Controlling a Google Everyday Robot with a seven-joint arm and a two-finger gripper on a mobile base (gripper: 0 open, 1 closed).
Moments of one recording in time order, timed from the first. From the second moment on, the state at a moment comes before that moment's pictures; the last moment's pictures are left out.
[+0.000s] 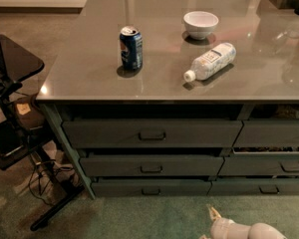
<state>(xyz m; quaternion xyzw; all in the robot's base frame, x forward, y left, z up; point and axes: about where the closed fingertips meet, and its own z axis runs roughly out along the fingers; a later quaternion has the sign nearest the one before) 0.375 -0.194 0.353 -0.41 0.82 0.20 0.35</state>
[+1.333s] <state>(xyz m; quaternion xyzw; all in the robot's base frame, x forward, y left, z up) 0.432 -0.150 0.347 -0.42 0.78 0.21 0.42</state>
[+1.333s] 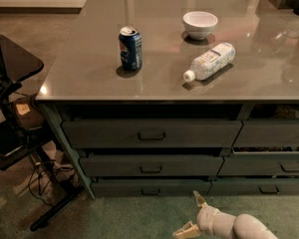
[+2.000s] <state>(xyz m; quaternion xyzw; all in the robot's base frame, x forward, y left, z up) 0.405 -0.112 0.279 -0.50 0.76 0.15 0.39</state>
